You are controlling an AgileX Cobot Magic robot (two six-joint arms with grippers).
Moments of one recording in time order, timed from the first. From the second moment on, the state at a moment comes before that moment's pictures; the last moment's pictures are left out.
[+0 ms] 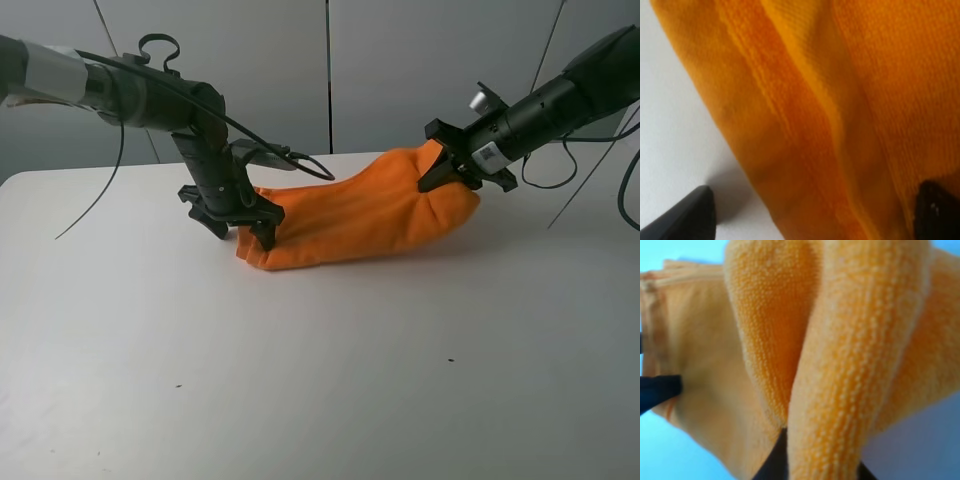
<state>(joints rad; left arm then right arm) -0.41 2.32 -1.65 -0.03 0.82 0.00 0.04 2.09 -1.31 0.95 0.87 -0.61</state>
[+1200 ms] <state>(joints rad) -0.41 2.32 -1.65 -0.02 0.82 0.00 0.17 2.16 -1.31 1.13 0.88 -0.51</state>
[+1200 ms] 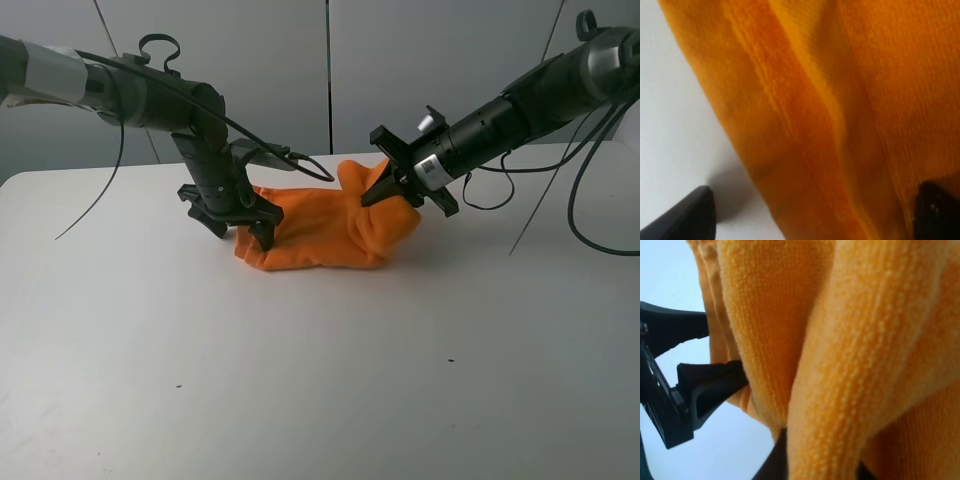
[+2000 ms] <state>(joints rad) -0.41 2.32 -1.65 -0.01 0.80 0.00 0.27 2.23 -1.44 1.15 0.86 -0.47</state>
